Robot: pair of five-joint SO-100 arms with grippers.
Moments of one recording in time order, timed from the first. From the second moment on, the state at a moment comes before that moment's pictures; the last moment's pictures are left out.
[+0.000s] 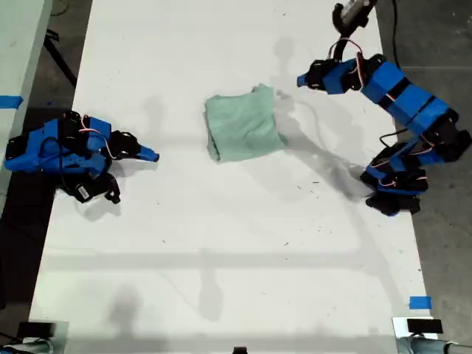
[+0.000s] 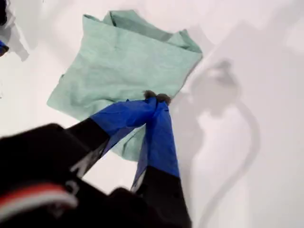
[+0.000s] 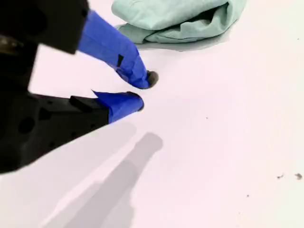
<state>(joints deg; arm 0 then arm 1) -14.9 195.4 173.8 73.6 17.9 42.8 121.8 114.3 47.9 -48.4</state>
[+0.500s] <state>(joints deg) -7.8 195.5 173.8 77.4 17.9 28.4 162.3 160.7 47.8 -20.7</state>
